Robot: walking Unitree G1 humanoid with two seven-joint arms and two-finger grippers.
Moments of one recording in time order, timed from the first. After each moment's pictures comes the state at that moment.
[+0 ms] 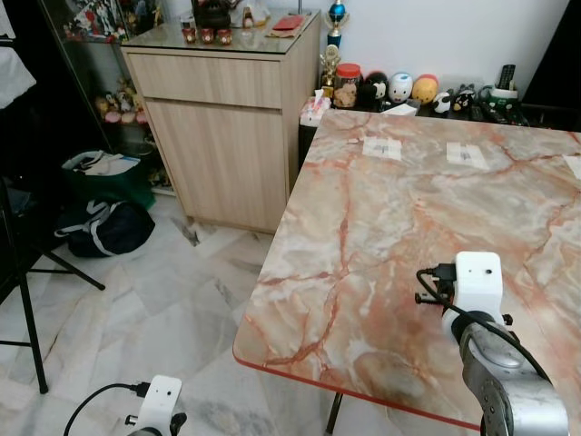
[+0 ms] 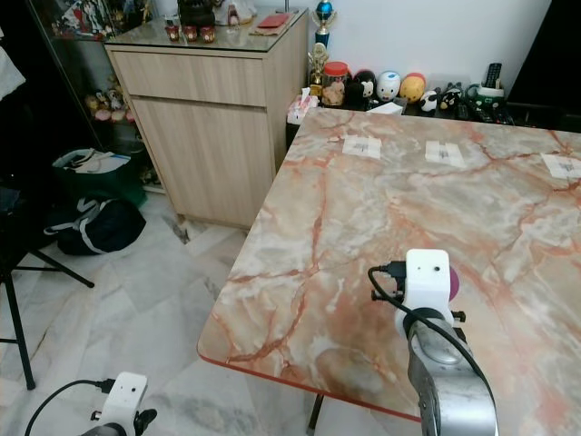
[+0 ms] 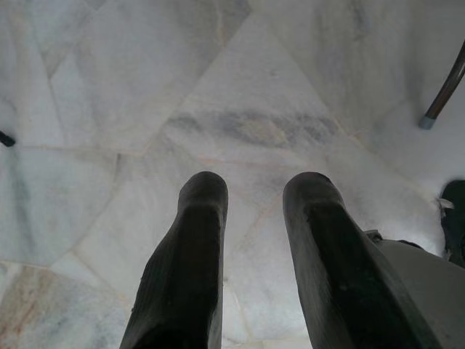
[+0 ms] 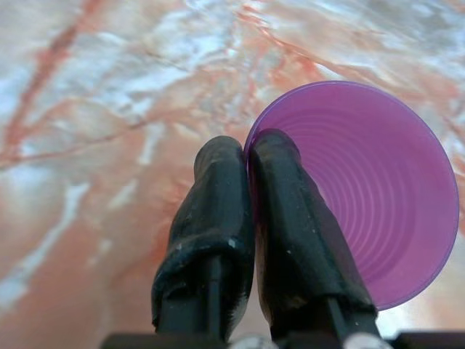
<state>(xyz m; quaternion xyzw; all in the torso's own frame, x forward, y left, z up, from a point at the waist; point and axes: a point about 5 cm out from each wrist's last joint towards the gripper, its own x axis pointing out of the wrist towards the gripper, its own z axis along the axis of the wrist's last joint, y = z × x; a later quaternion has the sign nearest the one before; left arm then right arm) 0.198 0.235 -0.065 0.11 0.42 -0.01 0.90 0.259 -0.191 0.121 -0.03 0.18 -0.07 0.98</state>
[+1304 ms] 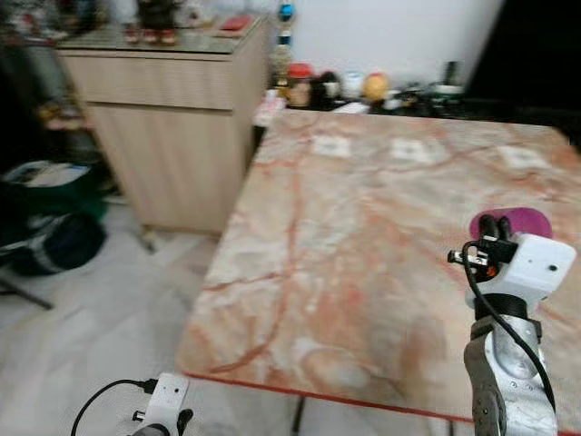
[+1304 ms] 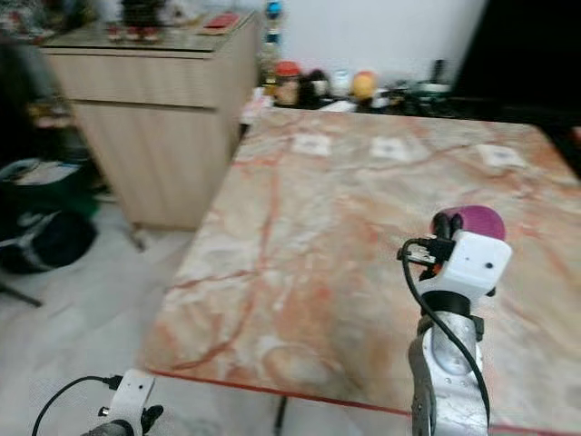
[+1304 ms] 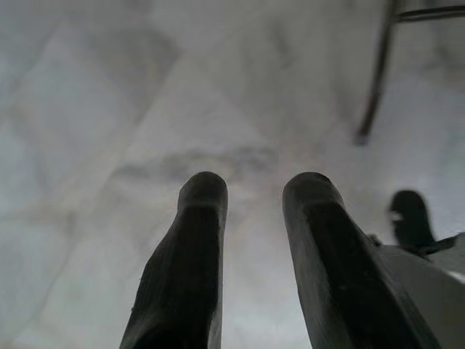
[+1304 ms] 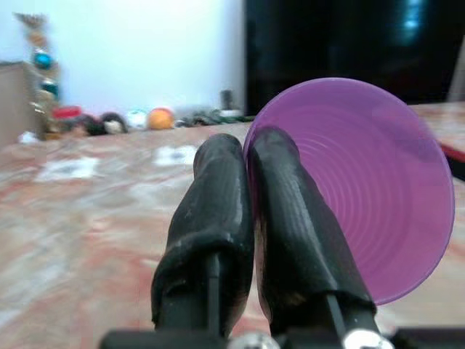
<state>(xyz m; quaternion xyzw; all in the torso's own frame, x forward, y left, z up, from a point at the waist) 0.202 0.228 -0.065 0.12 0.41 -0.02 0.90 0.259 -0.198 0.157 0.03 -0.10 -0.14 0.98</state>
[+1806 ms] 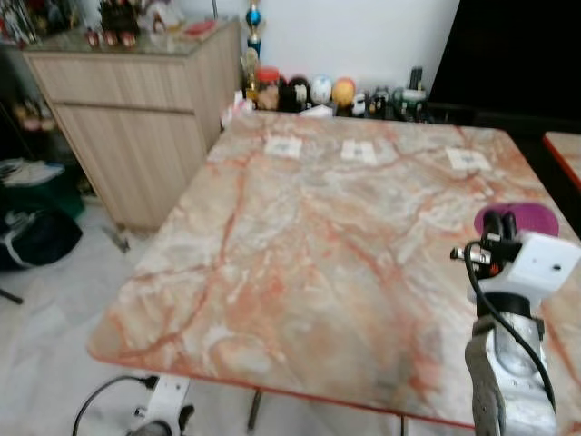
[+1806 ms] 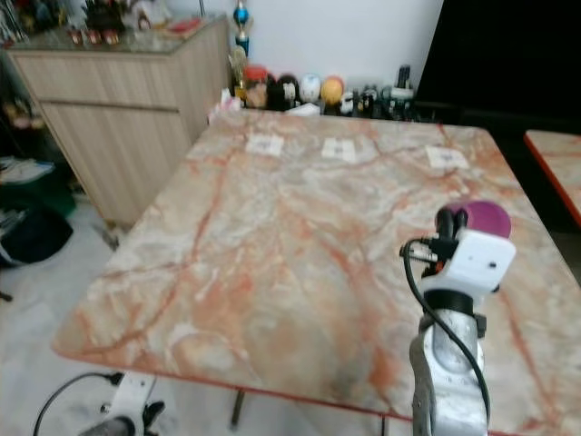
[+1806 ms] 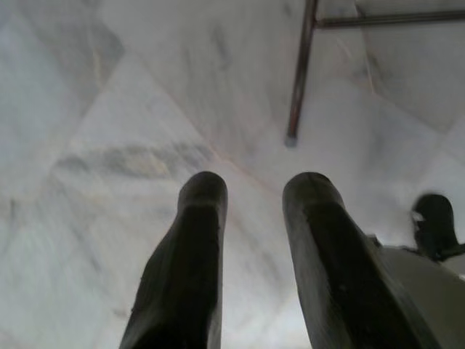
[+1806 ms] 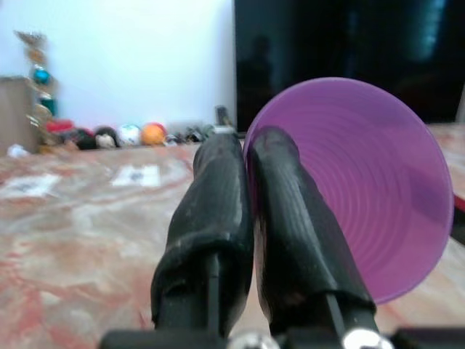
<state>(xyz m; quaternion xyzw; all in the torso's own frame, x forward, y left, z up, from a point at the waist) 0.197 0.232 -0.066 0.12 0.41 -0.02 0.90 0.264 -0.192 0.162 0.03 -0.12 -0.13 0.98</state>
